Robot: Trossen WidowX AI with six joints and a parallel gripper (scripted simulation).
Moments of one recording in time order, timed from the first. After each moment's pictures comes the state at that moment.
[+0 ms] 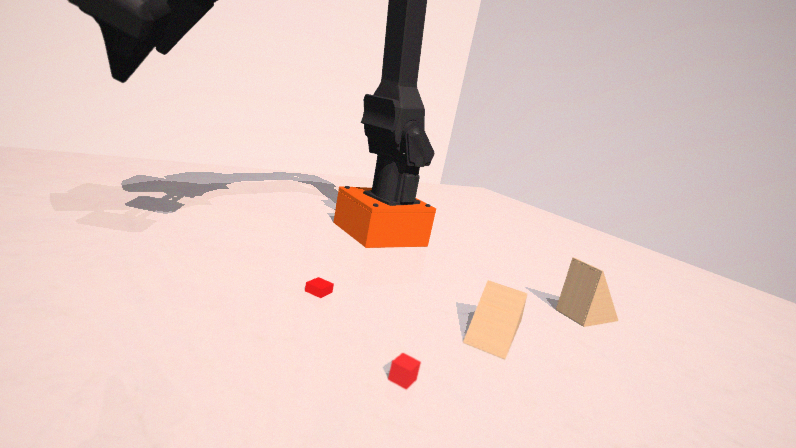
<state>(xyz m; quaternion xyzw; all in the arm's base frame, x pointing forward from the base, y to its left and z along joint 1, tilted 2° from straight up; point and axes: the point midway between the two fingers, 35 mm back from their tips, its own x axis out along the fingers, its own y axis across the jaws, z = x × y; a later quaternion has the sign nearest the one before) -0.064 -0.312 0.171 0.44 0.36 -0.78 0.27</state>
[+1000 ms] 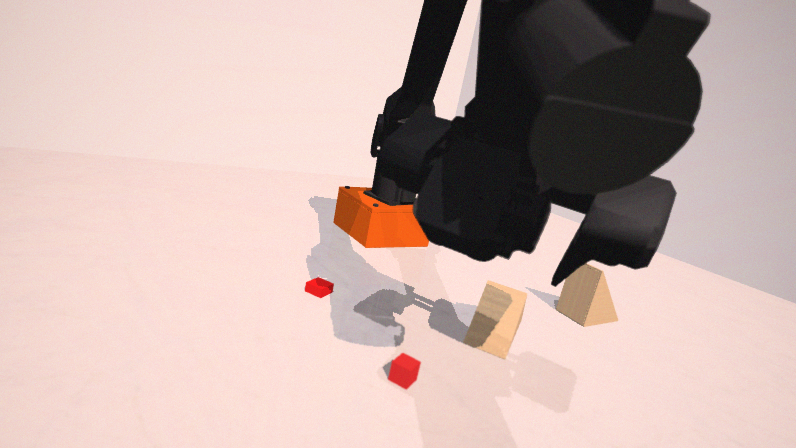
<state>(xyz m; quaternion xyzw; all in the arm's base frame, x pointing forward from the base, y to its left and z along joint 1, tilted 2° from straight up) 0.290 -0.159 0.078 0.51 0.69 -0.32 0.40</state>
